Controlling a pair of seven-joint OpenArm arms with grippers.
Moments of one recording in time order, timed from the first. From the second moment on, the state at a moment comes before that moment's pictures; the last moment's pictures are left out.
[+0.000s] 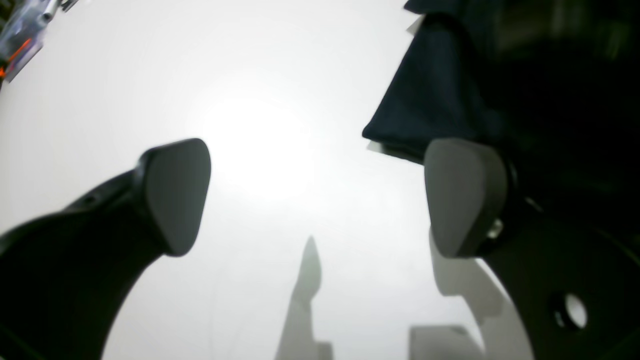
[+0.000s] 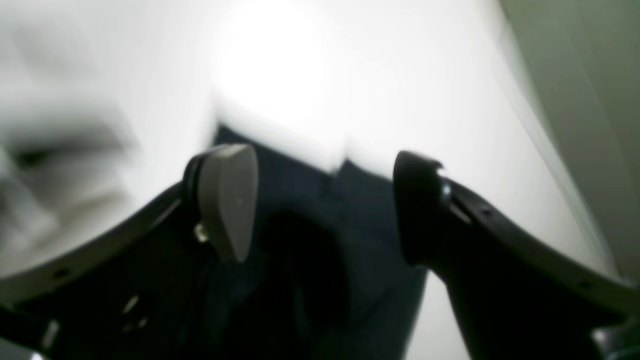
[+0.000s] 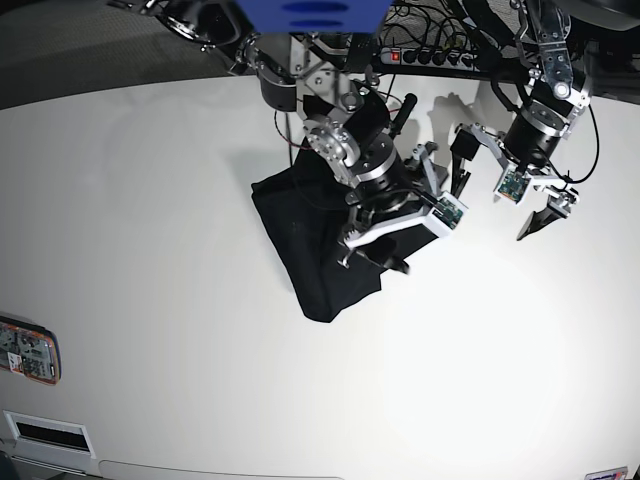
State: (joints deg) left arm 28.2 -9.3 -22.3 111.7 6.8 -37.6 9.0; right arm -0.6 -5.3 -48.1 109.4 -24.4 11.2 -53.8
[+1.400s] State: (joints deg) left arm 28.1 -9.3 -22.9 110.0 -0.9 -37.6 9.5; right arm -8.2 1.3 -34.7 104.9 -21.4 11.4 -47.2
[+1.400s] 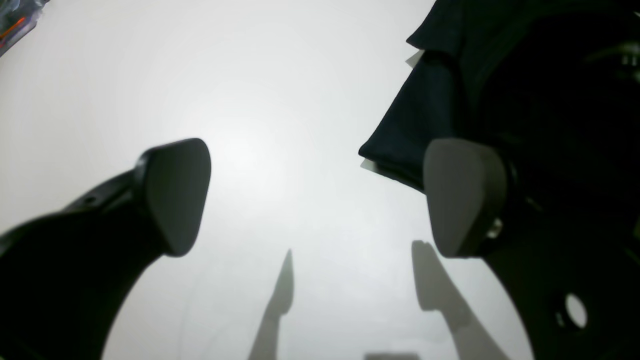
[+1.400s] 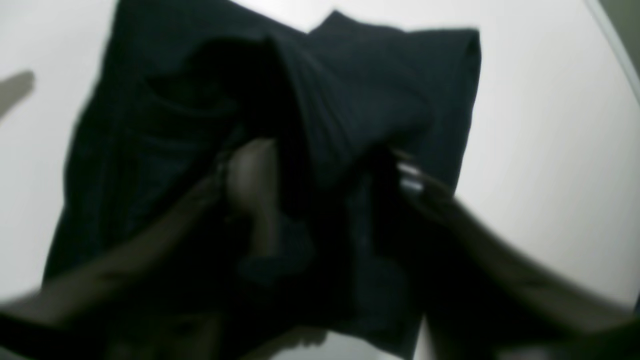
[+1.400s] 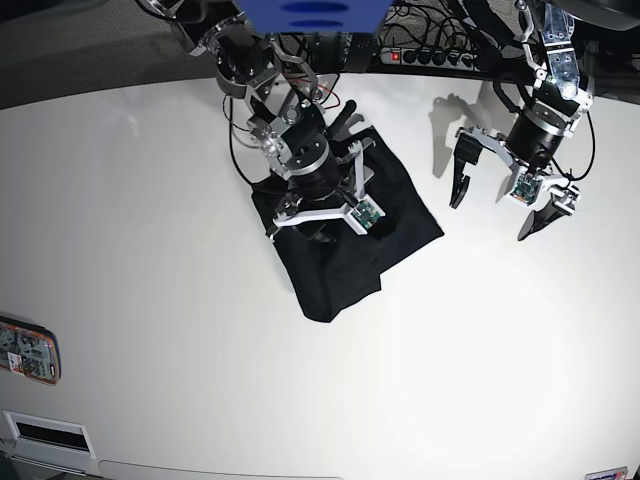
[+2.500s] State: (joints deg) left arm 28.1 -9.2 -23.0 110.0 -0.9 -37.6 9.5; right arm 3.1 -0.7 -47.7 89.4 -21.4 11.5 -43.5
